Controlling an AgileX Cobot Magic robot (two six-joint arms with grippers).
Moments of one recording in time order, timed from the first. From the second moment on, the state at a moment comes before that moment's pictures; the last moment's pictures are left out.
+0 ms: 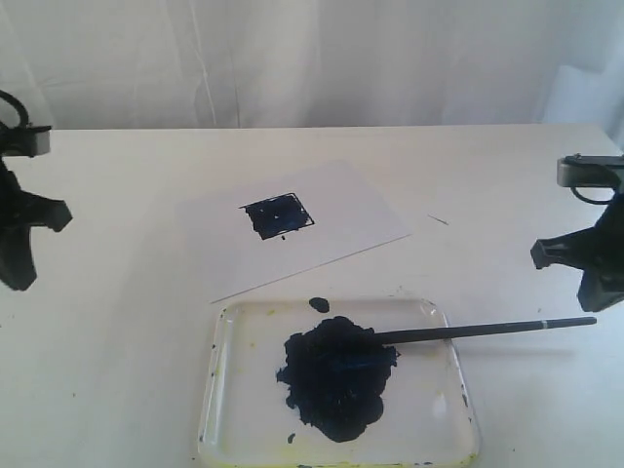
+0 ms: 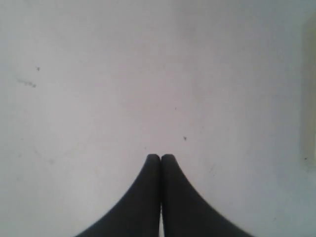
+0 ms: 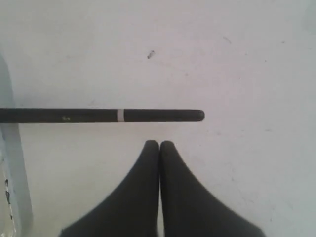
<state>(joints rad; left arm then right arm) -0.08 1.67 -1.27 -0.17 1.26 0.21 -0.05 1.62 -1.00 0.09 0.85 -0.11</state>
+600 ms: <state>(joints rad) 0.03 0.98 -0.97 -0.13 1.27 0.22 -0.05 0.89 -0.80 0.09 0.98 -0.21</state>
